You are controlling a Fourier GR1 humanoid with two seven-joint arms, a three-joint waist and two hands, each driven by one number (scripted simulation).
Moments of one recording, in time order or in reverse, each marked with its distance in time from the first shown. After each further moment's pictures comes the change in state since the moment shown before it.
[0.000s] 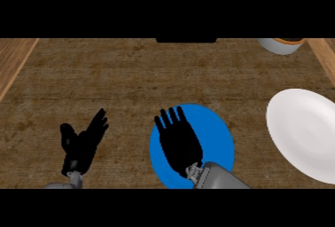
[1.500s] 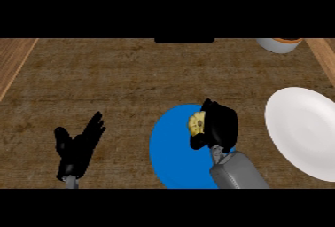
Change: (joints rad) left arm 0.043 -0.026 0.049 -0.041 -0.036 -0.041 0.019; right arm 0.145 0.072 -0.362 0.066 0.056 -0.467 0.311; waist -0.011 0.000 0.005
